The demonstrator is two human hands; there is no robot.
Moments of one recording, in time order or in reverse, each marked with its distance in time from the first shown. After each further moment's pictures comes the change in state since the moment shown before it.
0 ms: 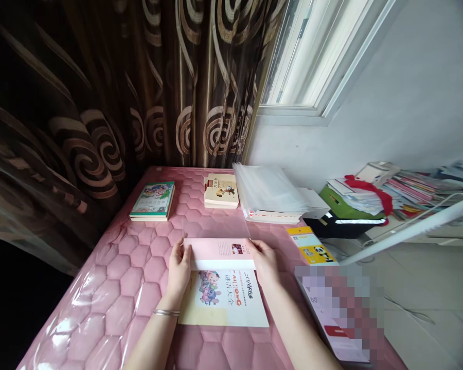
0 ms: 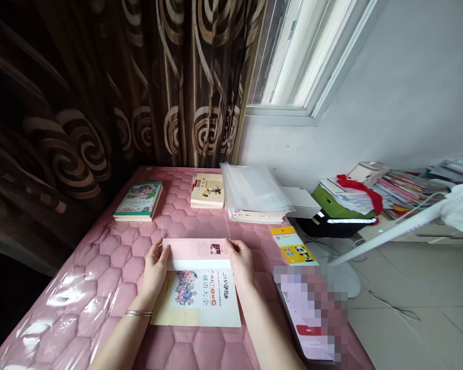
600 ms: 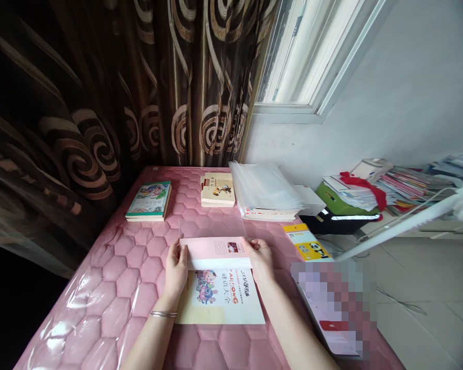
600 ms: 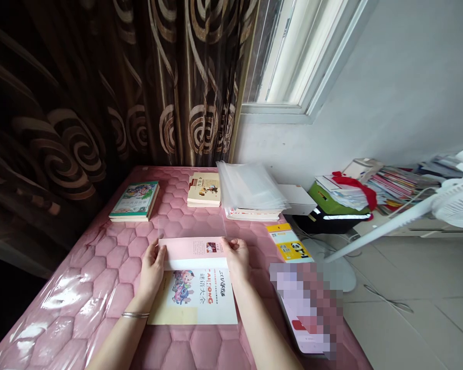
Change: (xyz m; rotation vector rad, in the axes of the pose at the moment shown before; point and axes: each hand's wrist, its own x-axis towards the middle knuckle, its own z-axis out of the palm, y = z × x) left_hand 0.000 -0.007 0.001 0.011 0.004 -0.023; right_hand 0.005 0.007 0.007 0.145 0.112 0.038
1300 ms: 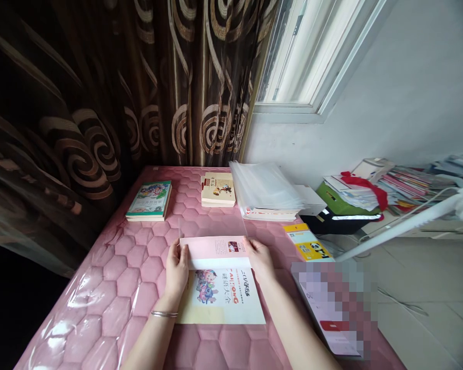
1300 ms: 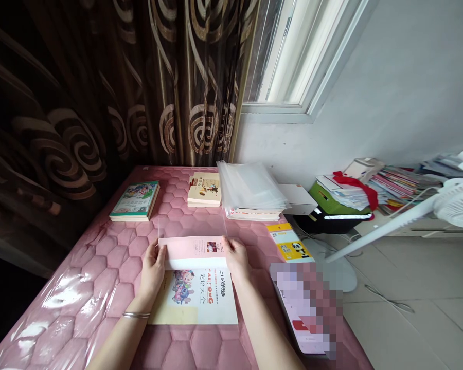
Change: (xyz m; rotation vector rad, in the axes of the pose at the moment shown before) left_hand -0.002 0.006 0.003 -0.018 0.018 0.050; right_hand 0.008 0.004 -0.014 -0.353 -0.230 -0.120
